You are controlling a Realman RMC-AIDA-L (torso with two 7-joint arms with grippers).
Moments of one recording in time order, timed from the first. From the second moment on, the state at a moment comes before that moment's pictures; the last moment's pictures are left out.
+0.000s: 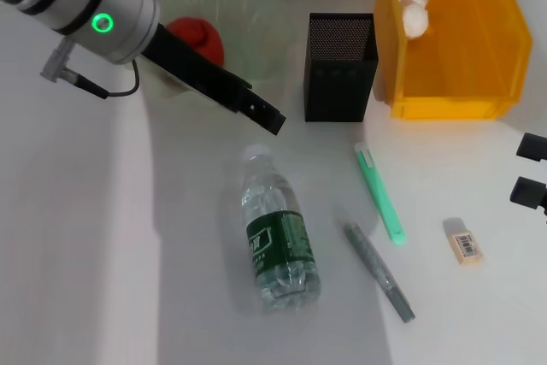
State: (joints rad) left arm -0.78 -2.07 1.04 1.21 2.32 1.71 -2.49; right arm 0.17 2.04 -0.63 -0.84 -1.73 -1.93 1.42
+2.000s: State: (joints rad) left arm -0.88 -2.08 1.30 0.78 2.39 1.27 -2.88; right arm 0.24 2.05 -0.63 -0.75 -1.80 -1.88 1.35
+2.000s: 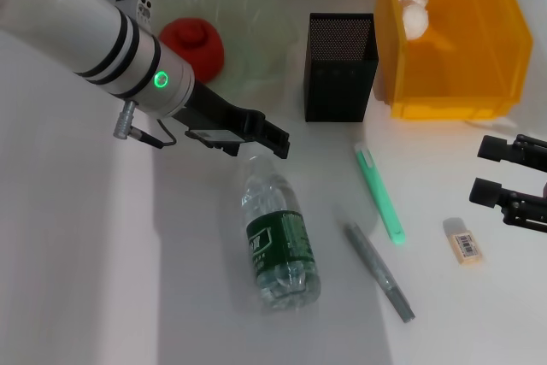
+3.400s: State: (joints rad) left arm -0.86 -2.08 1.40 0.77 2.35 1.22 -2.88; right arm 0.24 2.05 -0.63 -0.75 -1.80 -1.87 1.35
